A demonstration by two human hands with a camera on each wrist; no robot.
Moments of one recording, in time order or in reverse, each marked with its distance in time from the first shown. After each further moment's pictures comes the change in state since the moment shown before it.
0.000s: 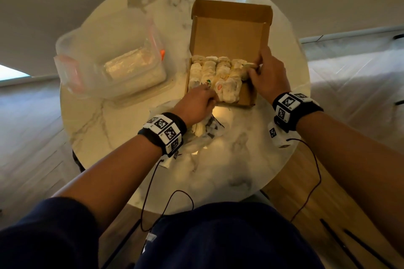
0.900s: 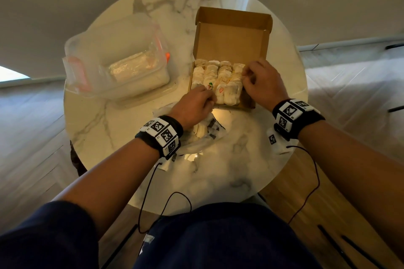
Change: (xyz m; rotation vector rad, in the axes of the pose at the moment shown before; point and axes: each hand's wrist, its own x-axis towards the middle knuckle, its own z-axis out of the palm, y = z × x) left_hand -0.011 -0.007 -0.006 -0.008 0.051 -0.027; right_hand -0.016 -0.019 -0.005 -0.031 -0.011 -0.194
